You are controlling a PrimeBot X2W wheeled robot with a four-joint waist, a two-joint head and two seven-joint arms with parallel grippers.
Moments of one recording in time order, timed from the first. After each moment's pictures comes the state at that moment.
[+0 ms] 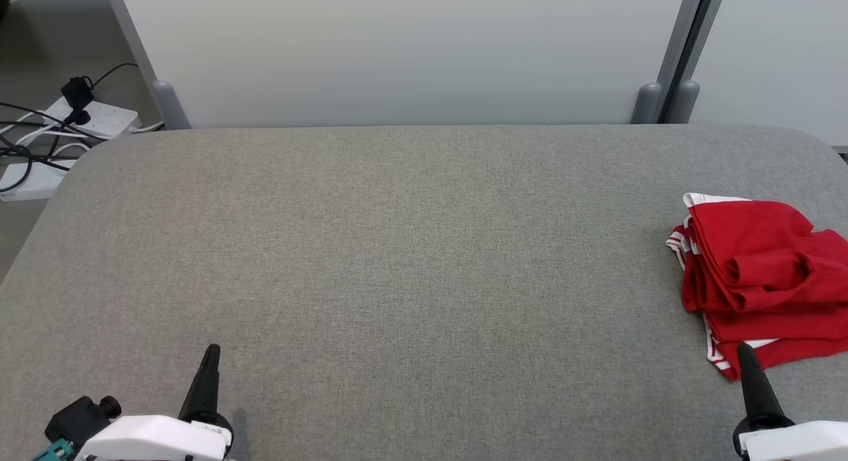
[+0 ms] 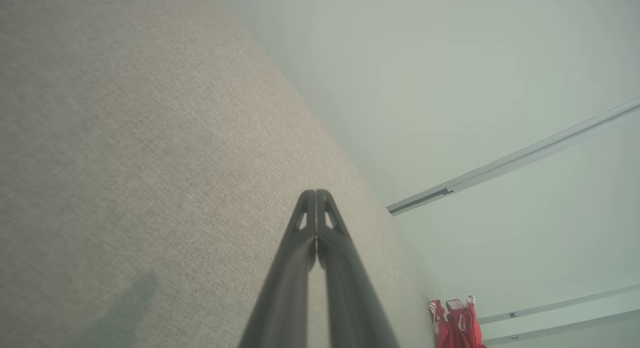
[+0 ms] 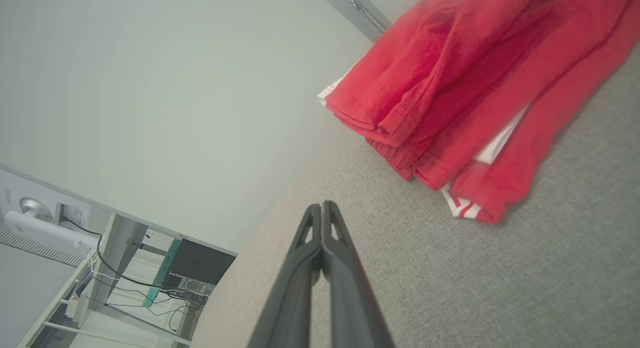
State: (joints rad) left arm 0.01 0.15 -0.08 0.23 -1.15 0.01 -0.03; right arm 0.04 -0.04 -0.11 0.19 1.01 0.13 -0.02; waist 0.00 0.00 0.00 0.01
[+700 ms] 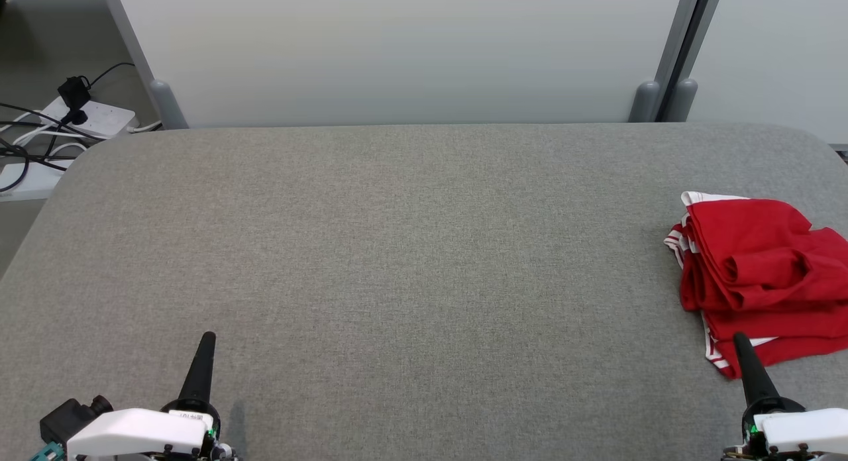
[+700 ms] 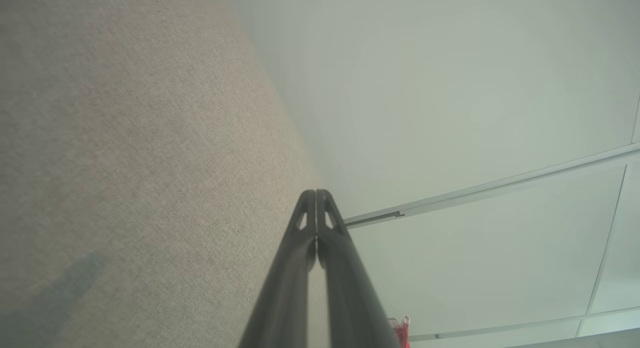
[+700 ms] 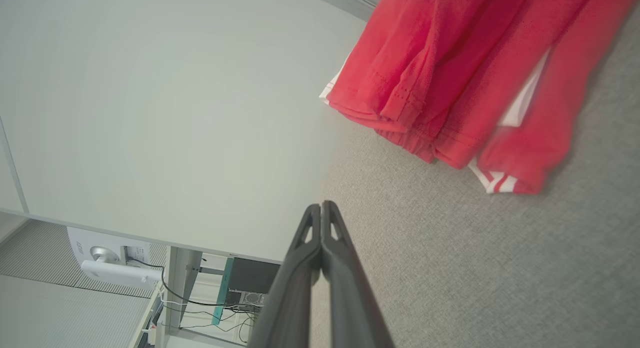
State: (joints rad) left arm -0.01 0.11 -0.01 0.24 -1.35 -0.05 0.03; right arm 0.00 -0.04 -0.12 0.22 1.27 0.13 0.03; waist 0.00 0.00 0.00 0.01
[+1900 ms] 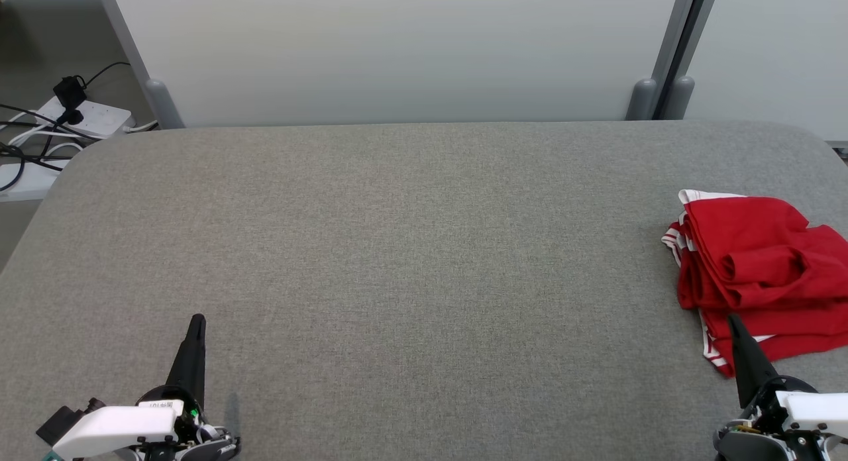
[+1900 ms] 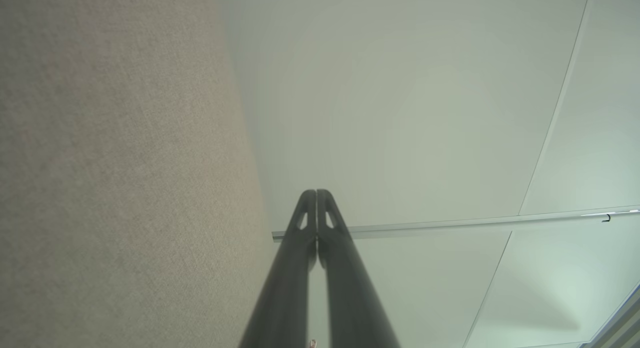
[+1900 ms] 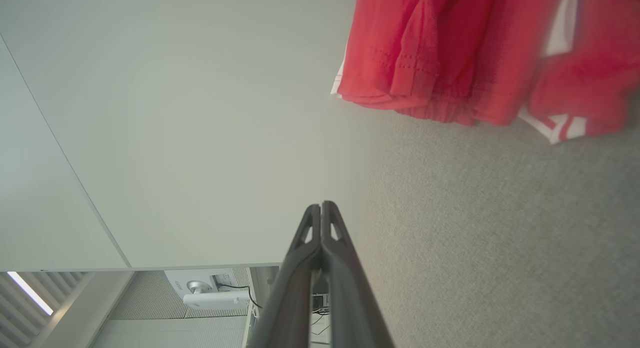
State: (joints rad) left arm -0.05 0.04 0.08 0.27 -1.61 -0.12 0.11; right arm -0.06 -0.04 -0.13 0.27 1.60 0.13 0.10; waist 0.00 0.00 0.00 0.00
